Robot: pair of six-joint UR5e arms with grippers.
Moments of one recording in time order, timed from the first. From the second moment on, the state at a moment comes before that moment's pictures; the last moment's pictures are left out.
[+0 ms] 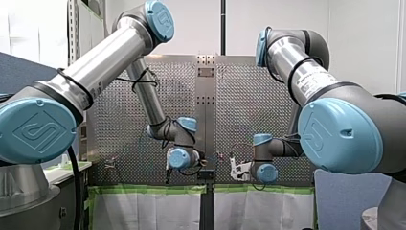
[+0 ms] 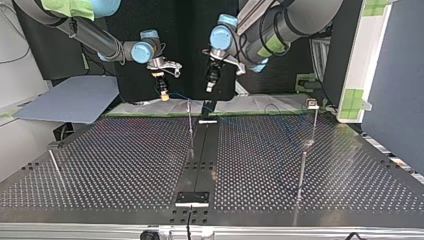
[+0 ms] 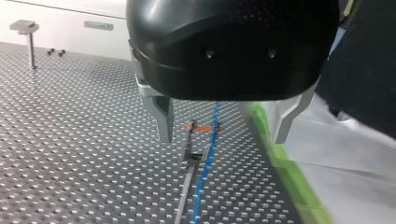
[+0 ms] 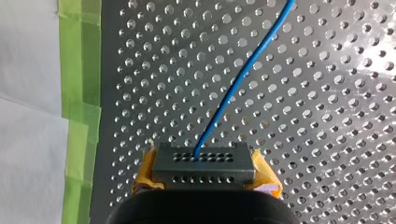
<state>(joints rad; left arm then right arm) -0.61 -2.34 -1.88 -2.27 -1.87 -1.57 1.99 -0.61 1.74 -0.95 1.48 1.43</state>
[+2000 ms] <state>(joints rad) -0.62 -2.34 -1.85 -2.37 -1.84 -1.64 2.01 -0.58 1.73 -0.97 1.39 1.44</state>
